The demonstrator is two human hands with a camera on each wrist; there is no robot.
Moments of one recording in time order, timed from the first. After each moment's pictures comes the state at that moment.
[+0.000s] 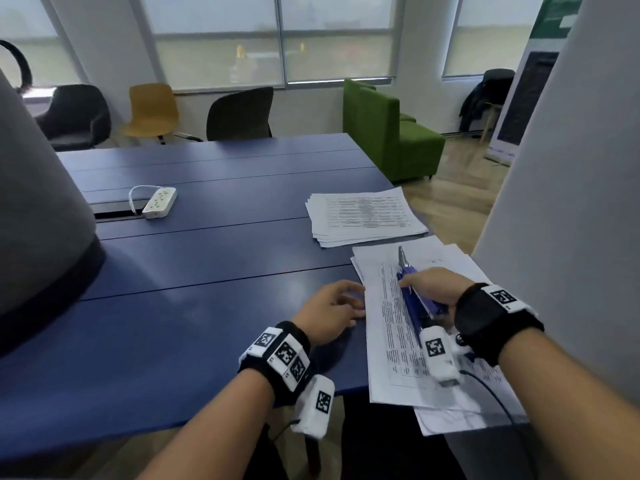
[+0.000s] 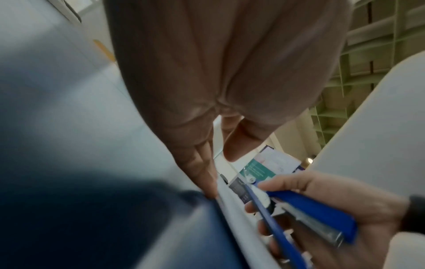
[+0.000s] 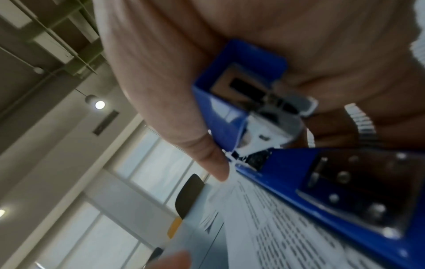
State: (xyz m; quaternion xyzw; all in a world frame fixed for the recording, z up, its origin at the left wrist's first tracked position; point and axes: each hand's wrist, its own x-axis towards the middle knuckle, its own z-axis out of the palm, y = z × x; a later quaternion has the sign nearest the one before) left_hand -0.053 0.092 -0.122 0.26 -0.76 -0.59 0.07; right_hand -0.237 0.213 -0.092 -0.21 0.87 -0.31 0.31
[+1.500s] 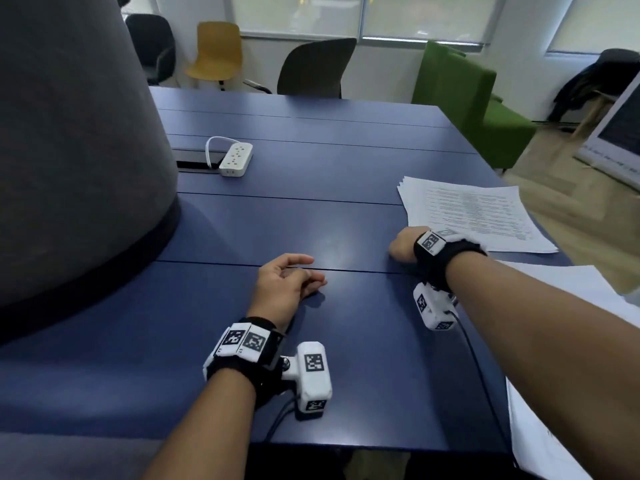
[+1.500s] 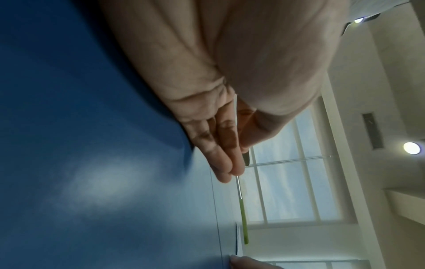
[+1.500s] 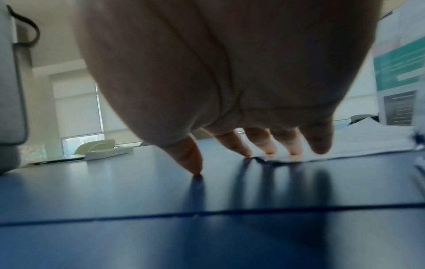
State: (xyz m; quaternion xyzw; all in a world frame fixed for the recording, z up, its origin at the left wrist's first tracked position) left_hand 0.066 -0.069 -0.151 0.38 -0.47 -0.69 0.40; right_hand -0.175 -0.037 -0.092 -0.45 0.87 0.13 0.17
